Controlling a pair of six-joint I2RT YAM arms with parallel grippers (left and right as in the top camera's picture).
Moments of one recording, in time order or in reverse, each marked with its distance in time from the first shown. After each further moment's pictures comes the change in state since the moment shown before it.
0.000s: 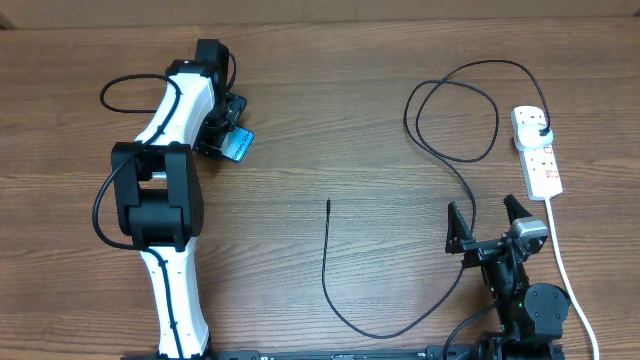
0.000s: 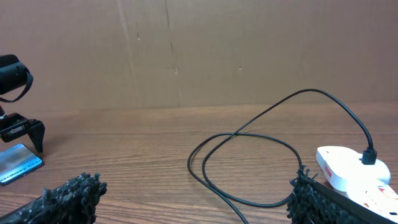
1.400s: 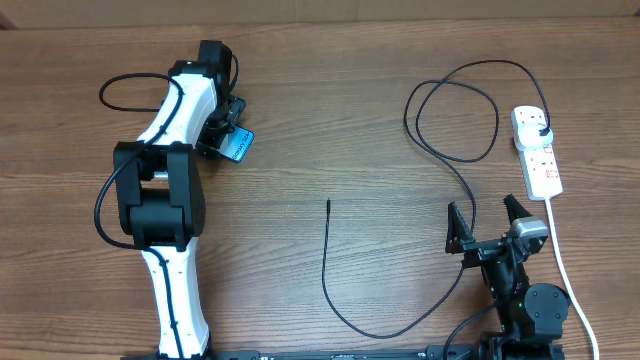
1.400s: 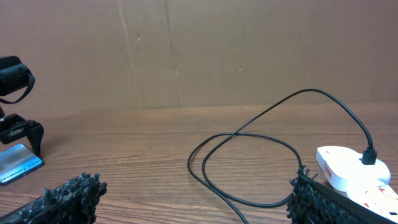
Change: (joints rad) left arm -0.008 0.001 -0.005 -0.002 -0.071 0.002; right arm 0.000 0.000 0.000 0.000 0.000 0.000
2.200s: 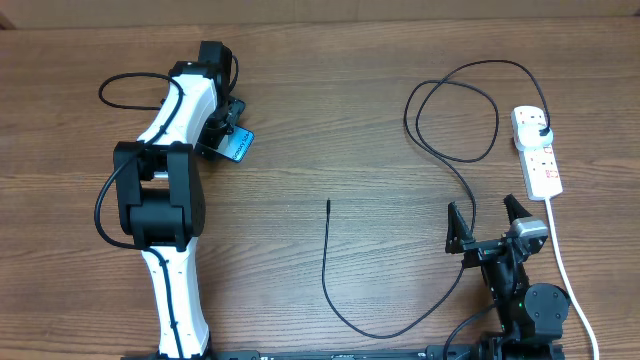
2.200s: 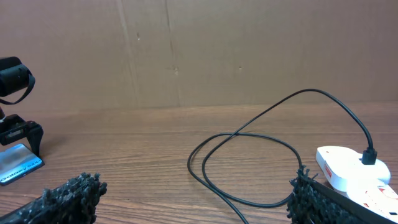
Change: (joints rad) left arm 0.000 0.000 -0.006 0.007 -0.020 0.039; right arm 0.000 0.000 0.000 0.000 0.000 0.000
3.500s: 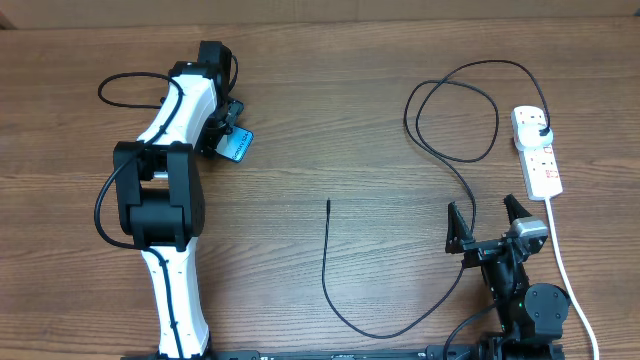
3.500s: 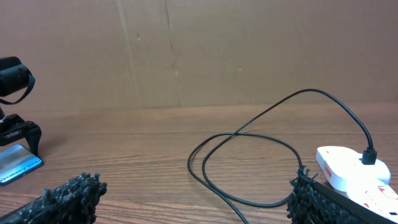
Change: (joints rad) left arm 0.001 0.000 -0.002 0.011 -0.014 0.017; right arm 0.000 0.000 0.000 0.000 0.000 0.000
